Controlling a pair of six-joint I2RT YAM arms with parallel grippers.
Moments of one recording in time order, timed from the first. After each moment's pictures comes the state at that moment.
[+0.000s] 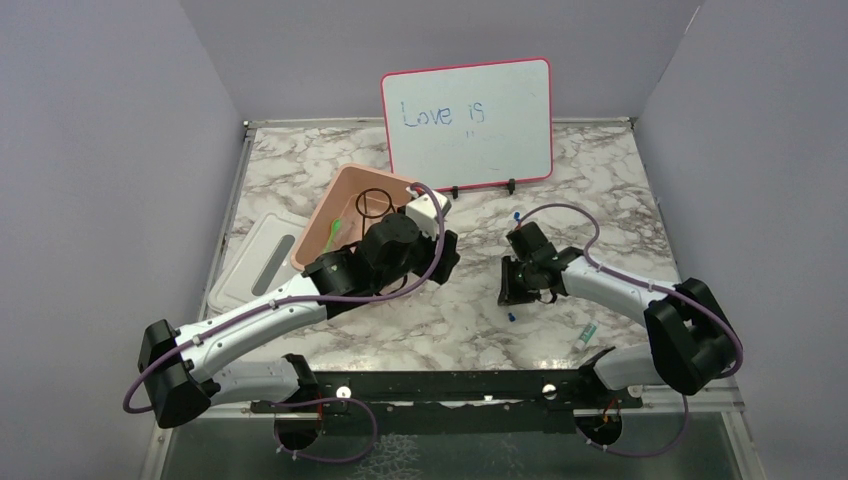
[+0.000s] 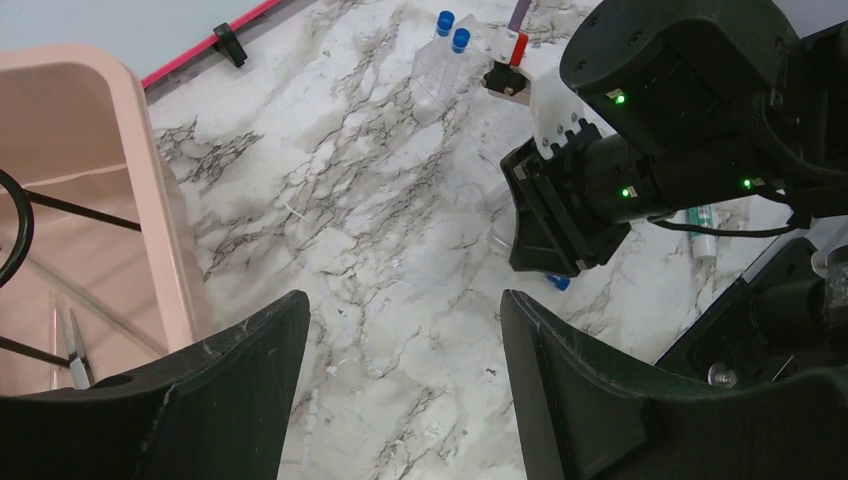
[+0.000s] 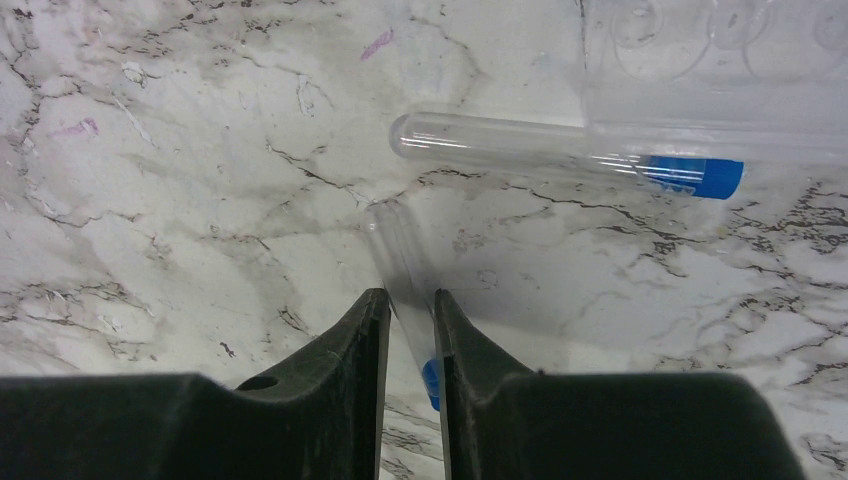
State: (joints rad) left arm -0.99 1.13 0.99 -0.28 -0.20 -0.30; right arm 0.56 1.39 0.67 -0.43 -0.06 0.51
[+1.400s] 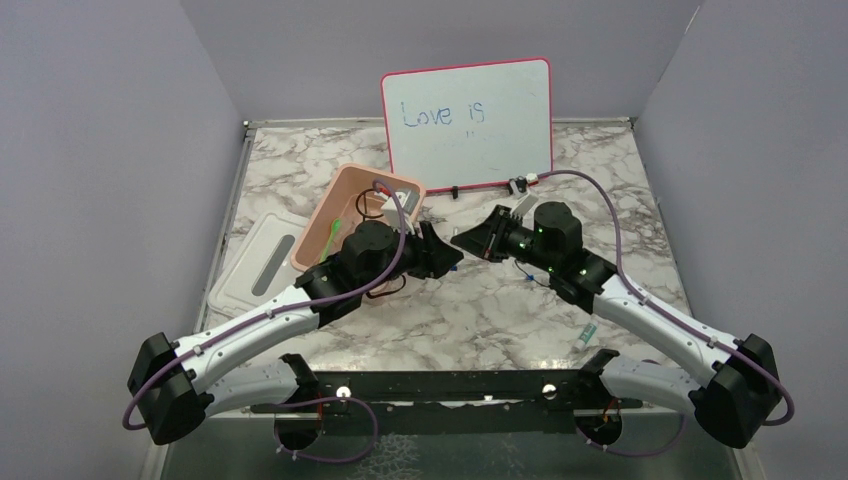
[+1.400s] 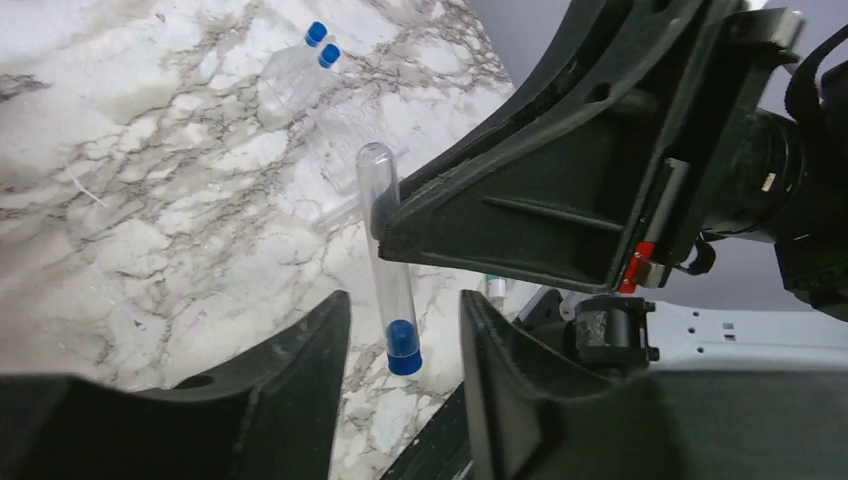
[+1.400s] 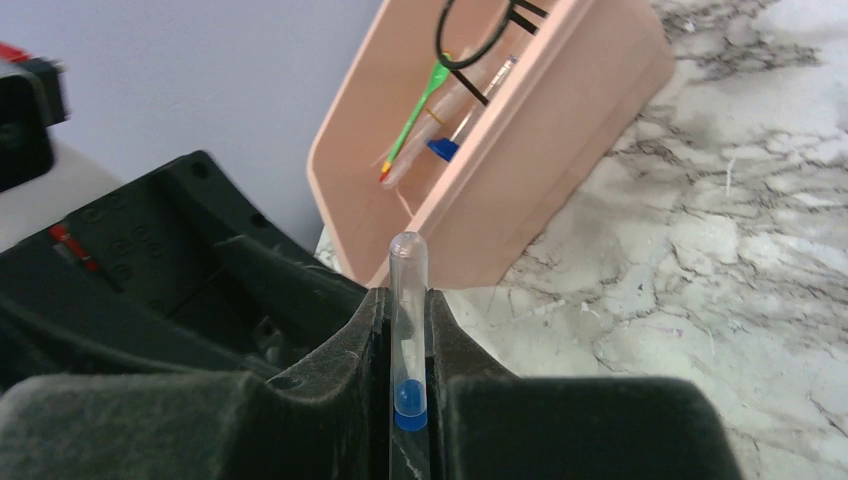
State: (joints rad) left arm -0.90 1.05 0.78 0.03 0.03 -0.71; right arm 0.67 1.07 0.74 0.07 -0.24 0.82
